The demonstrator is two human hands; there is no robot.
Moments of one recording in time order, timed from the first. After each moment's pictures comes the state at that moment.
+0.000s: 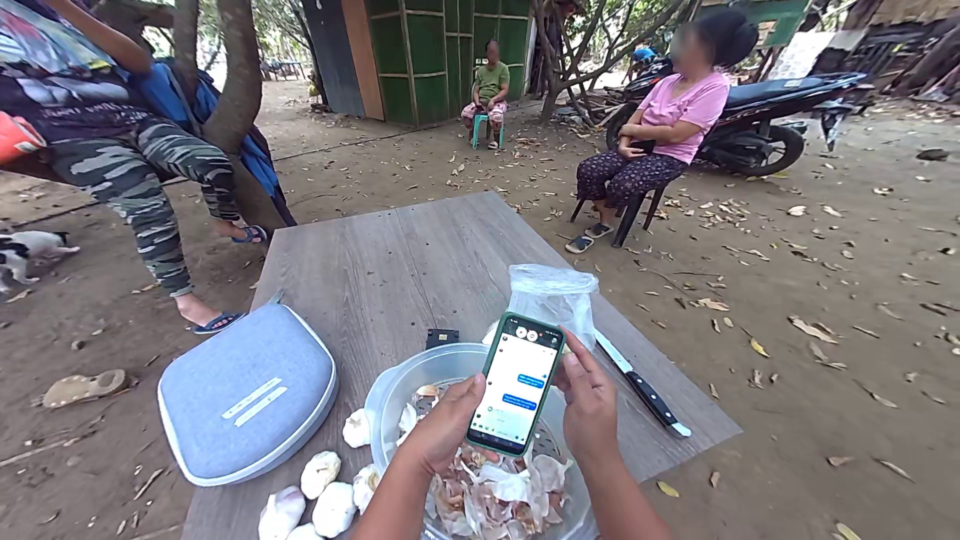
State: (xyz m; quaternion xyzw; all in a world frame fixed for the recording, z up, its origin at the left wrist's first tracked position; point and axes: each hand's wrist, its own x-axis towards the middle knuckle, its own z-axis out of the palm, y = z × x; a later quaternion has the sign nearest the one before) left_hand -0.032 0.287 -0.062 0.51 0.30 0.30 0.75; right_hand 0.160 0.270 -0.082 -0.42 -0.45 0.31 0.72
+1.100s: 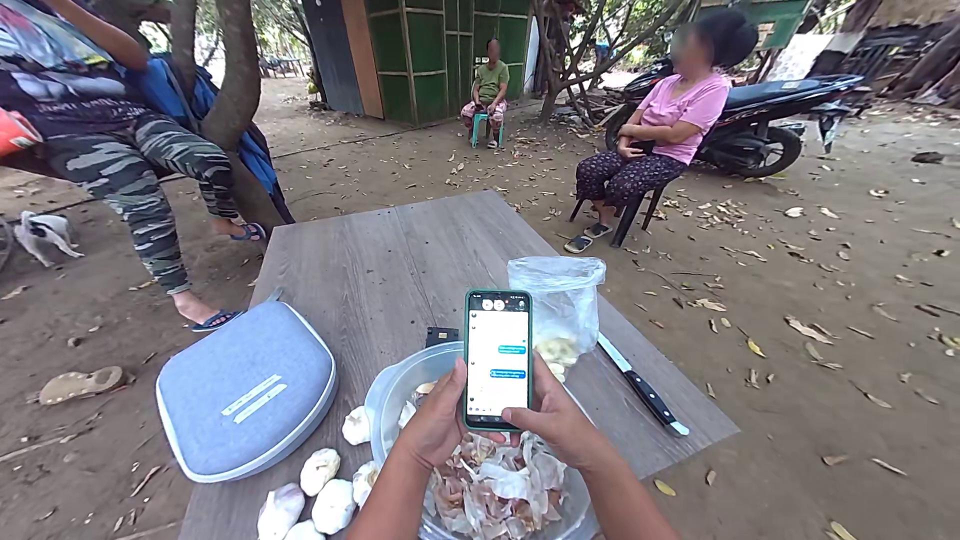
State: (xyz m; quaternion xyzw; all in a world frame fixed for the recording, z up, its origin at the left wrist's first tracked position) left_hand -0.037 0.292 -0.070 0.42 0.20 0.38 0.80; right_hand 0.157 0.263 -0.072 -0.32 -0.51 0.62 0.50
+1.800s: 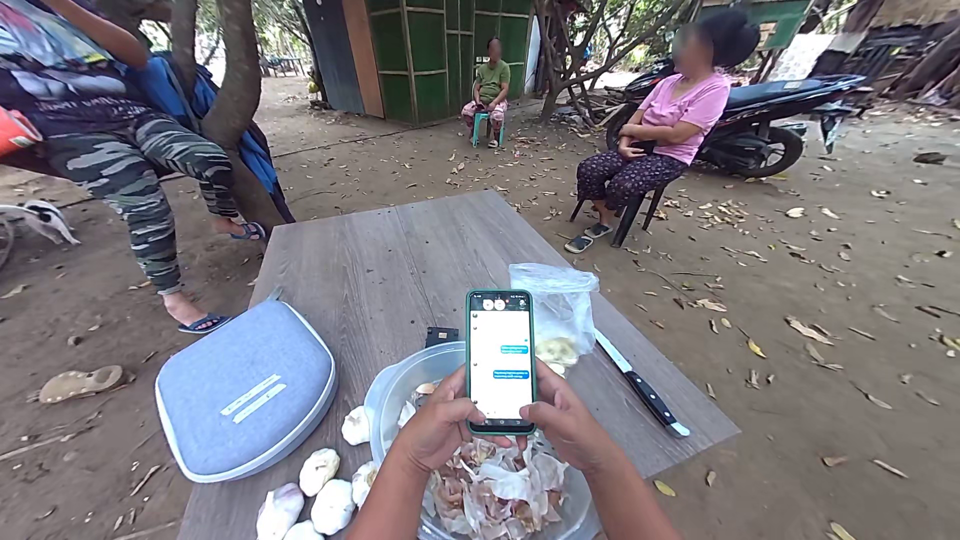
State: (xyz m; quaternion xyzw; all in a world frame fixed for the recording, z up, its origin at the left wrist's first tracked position) left_hand -0.039 0.290 -0.068 0.43 0.17 0.36 0.81; right_hand 0.166 0.262 -0.075 -0.30 -0.51 0.63 0.51
